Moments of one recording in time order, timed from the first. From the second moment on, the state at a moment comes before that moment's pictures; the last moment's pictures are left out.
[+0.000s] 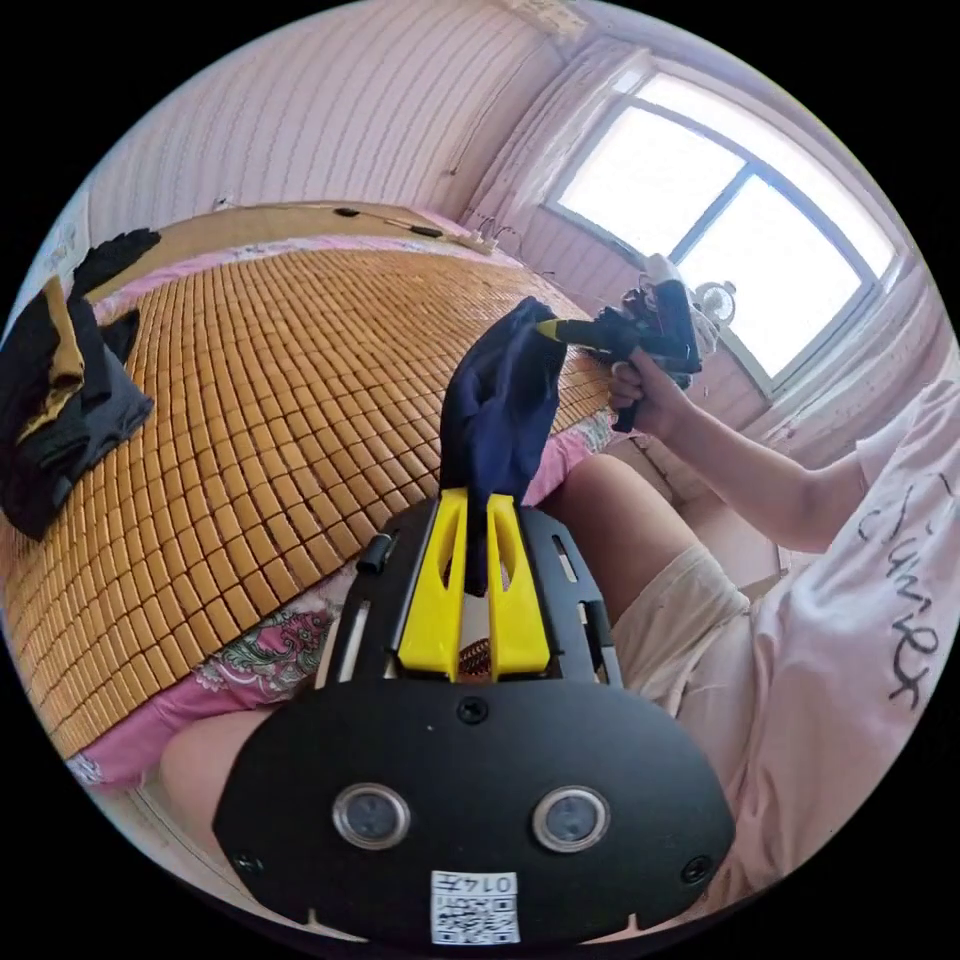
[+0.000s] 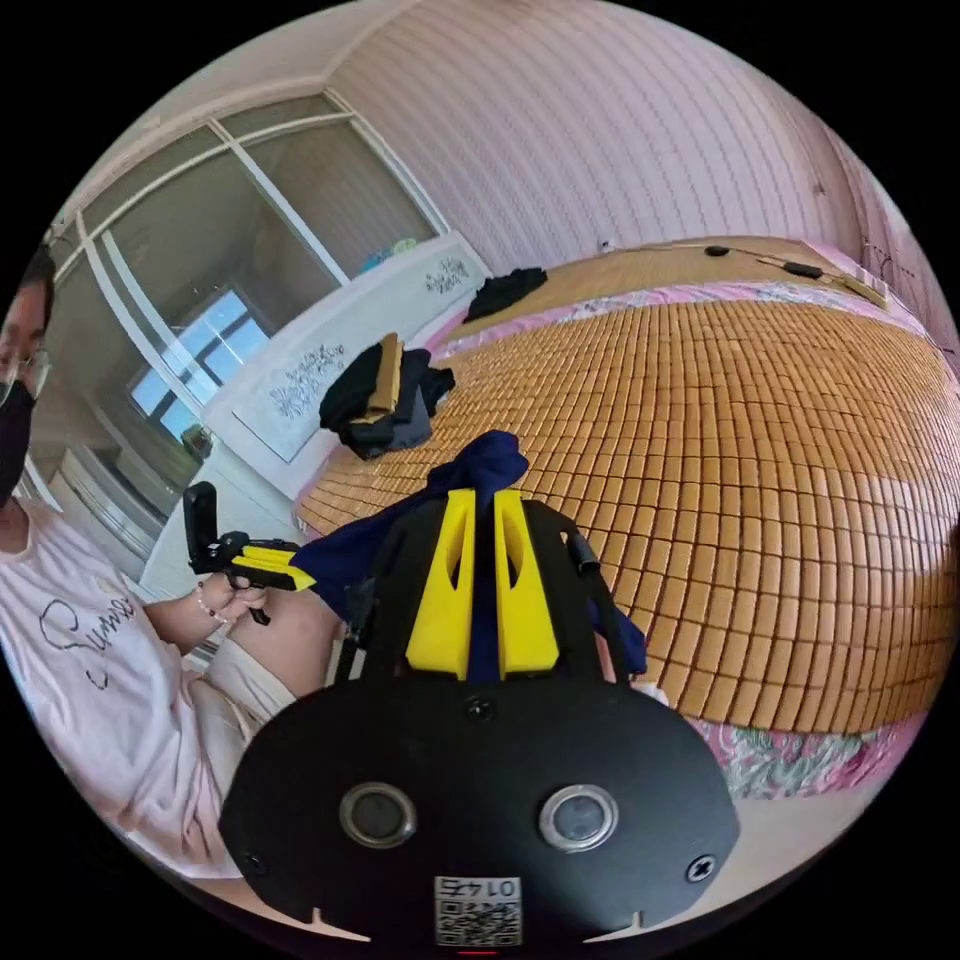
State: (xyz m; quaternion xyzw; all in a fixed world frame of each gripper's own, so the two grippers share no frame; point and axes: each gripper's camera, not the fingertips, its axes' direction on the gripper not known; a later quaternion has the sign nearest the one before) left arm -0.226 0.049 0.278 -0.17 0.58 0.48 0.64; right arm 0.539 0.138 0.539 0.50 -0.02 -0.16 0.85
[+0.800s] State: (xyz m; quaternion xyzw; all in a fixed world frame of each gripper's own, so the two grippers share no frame) left arm -0.114 0.074 0.073 -0.04 0.63 0.59 0.50; right arm 0.583 0.365 0.423 0.60 0.17 -0.07 0.78
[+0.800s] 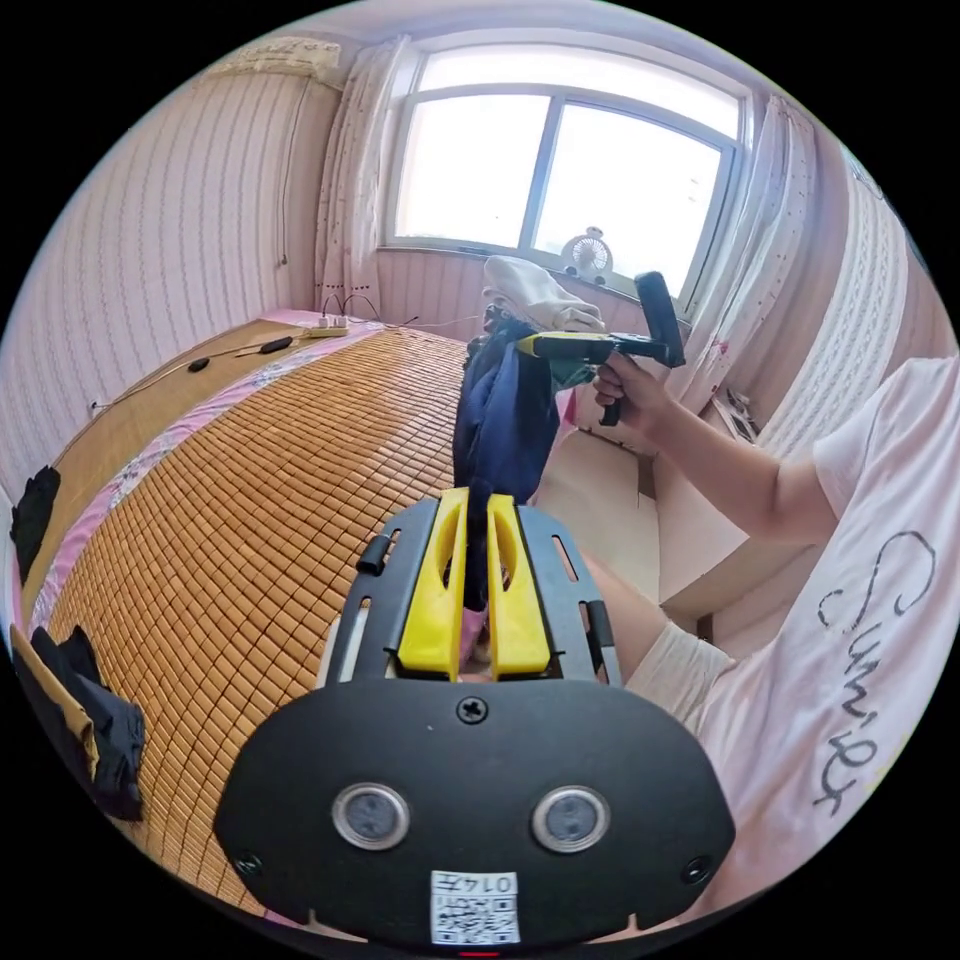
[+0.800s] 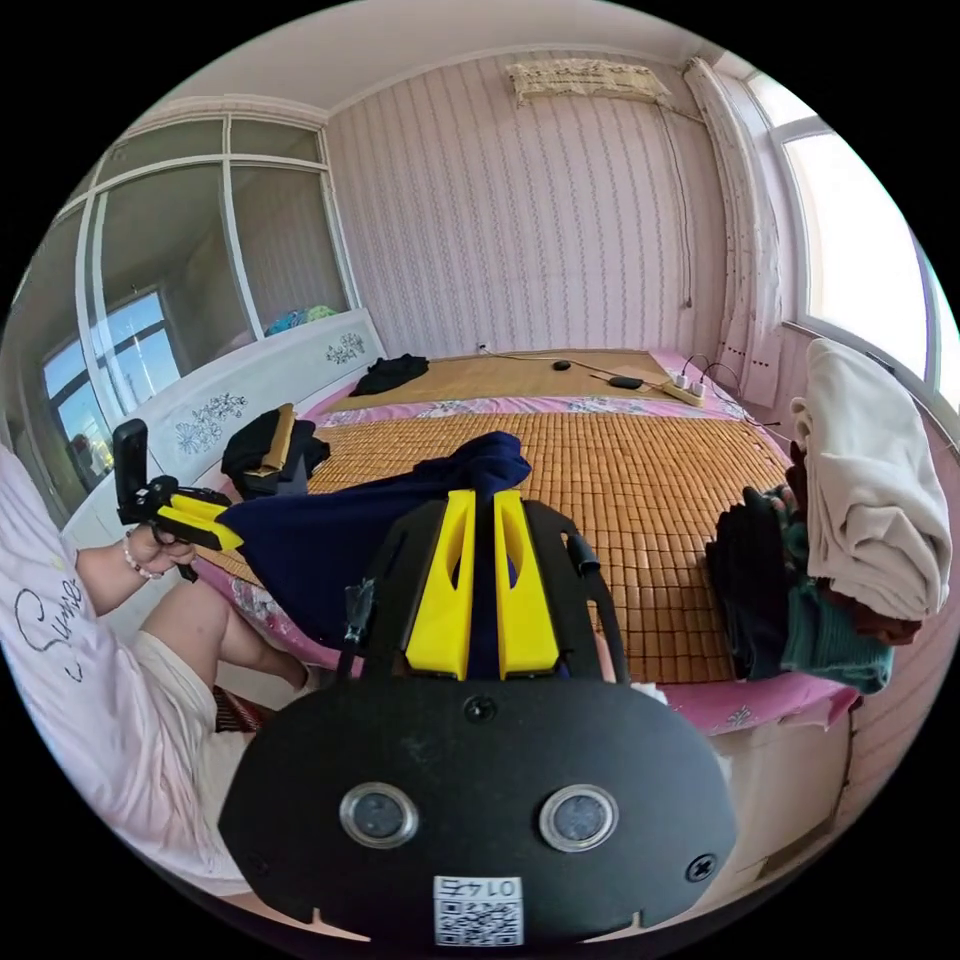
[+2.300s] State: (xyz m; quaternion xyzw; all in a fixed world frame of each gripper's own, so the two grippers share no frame) left arm -0.412 -0.100 0.243 -0.03 0.52 0.34 0.79; right arm 0.197 0.205 0.509 0.38 0.22 -0.18 0.88
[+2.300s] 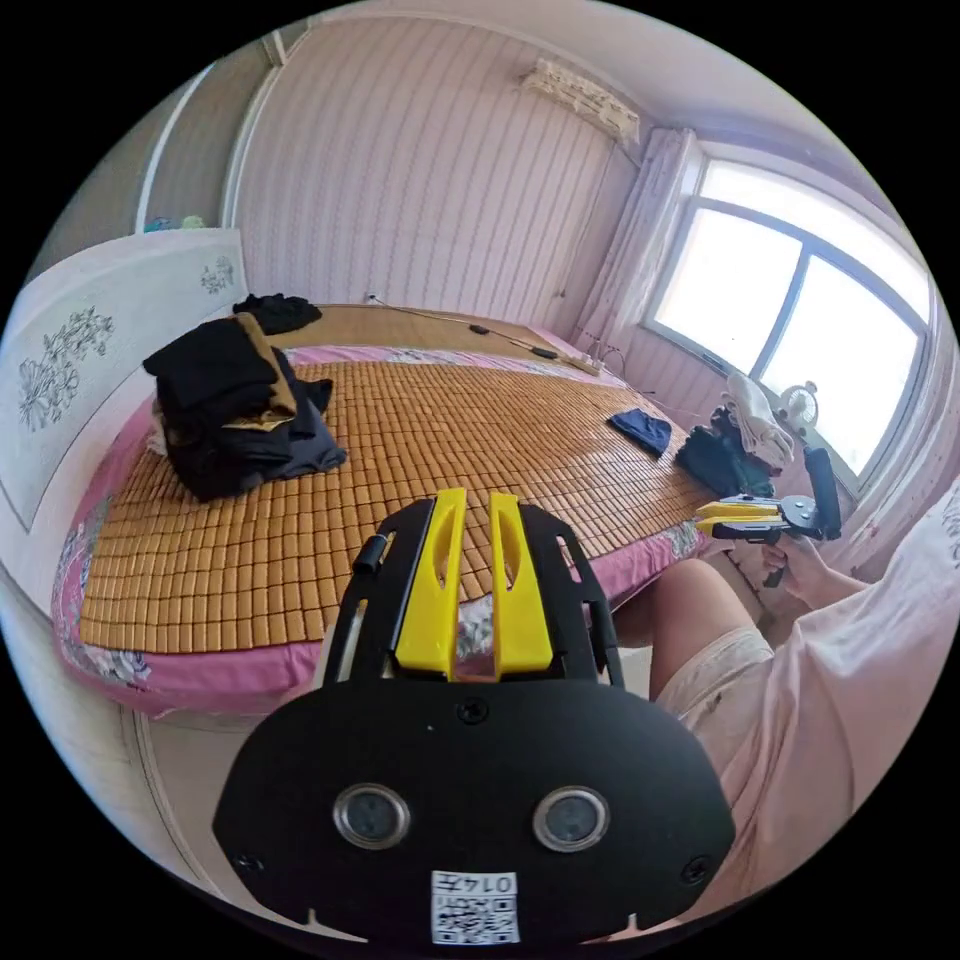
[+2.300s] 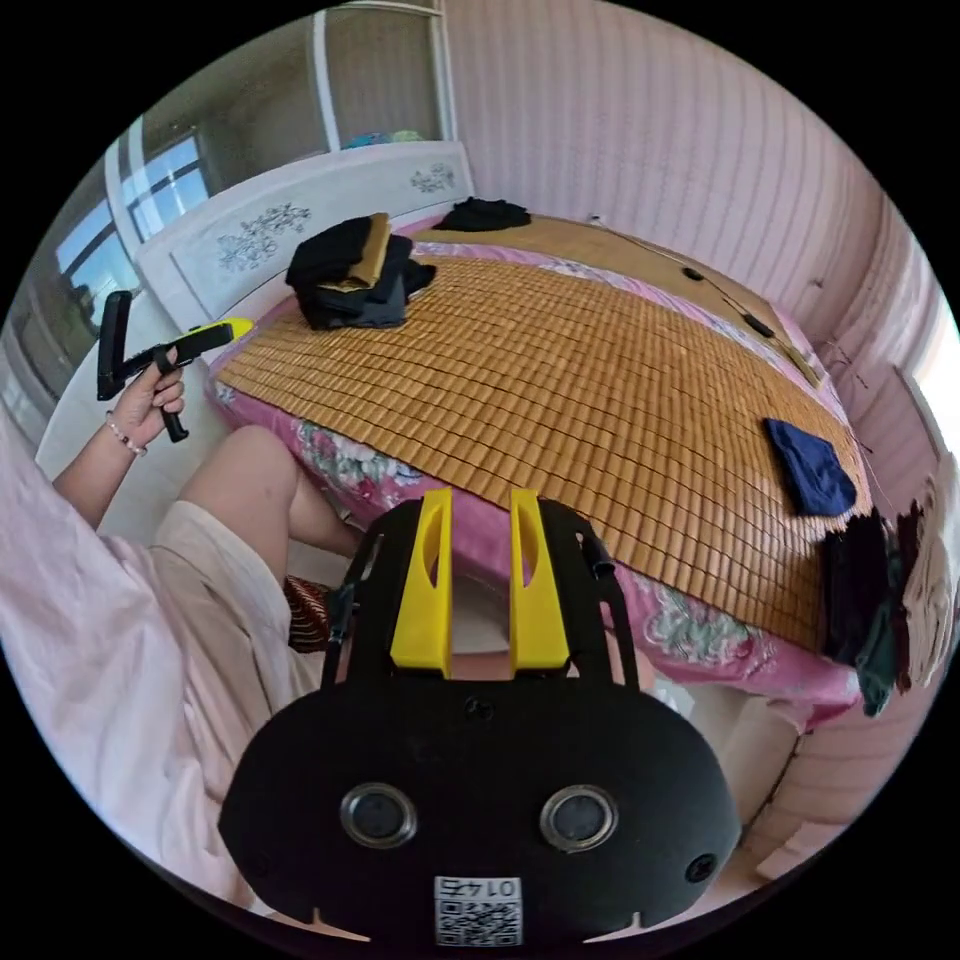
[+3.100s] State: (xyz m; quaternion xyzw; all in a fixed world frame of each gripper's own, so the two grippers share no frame) left arm -0.521 -0.293 0.425 -0.02 0.42 0.11 0.90; right arm -0.253 -0.174 0.478 0.26 0.32 -0.44 0.80
